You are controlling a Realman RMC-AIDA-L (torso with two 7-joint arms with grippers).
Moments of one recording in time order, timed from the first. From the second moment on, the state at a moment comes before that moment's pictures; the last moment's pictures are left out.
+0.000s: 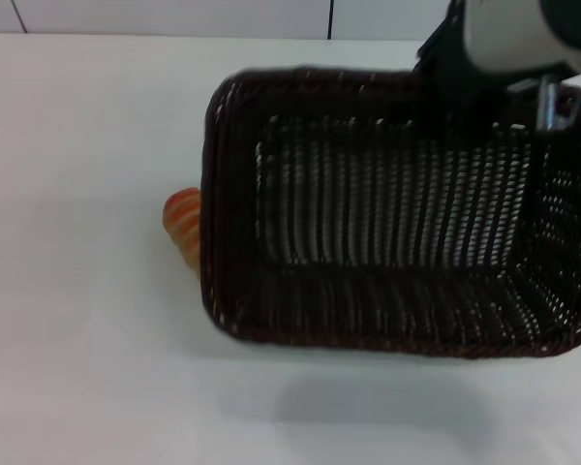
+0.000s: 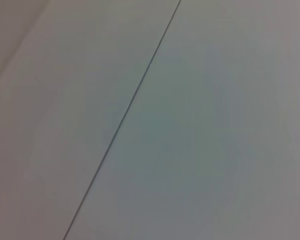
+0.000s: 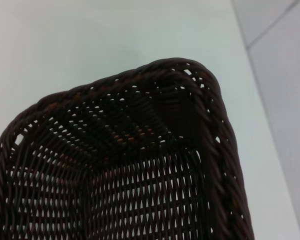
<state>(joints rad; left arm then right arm) -0.28 -2.06 -1.90 -0.26 2.82 1.27 -0.46 0.70 2.07 -1.48 -1.89 0.59 1.74 -0.96</state>
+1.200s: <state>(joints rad) -0.31 -2.06 -1.90 -0.26 2.82 1.22 -0.46 0.77 2.06 -1.66 -1.72 0.66 1.76 -0.77</state>
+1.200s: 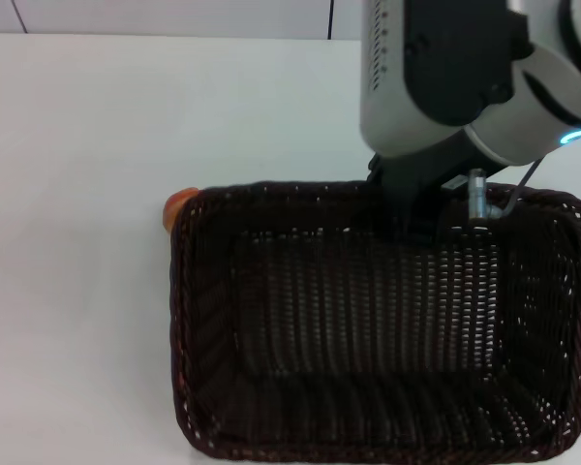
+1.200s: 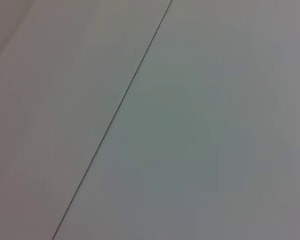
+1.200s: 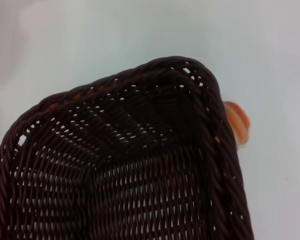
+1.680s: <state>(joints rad) -0.31 -2.06 -1.90 -0.26 2.82 1.22 -0.46 0.80 2.06 -1.70 -1.66 0.63 1.76 -0.77</state>
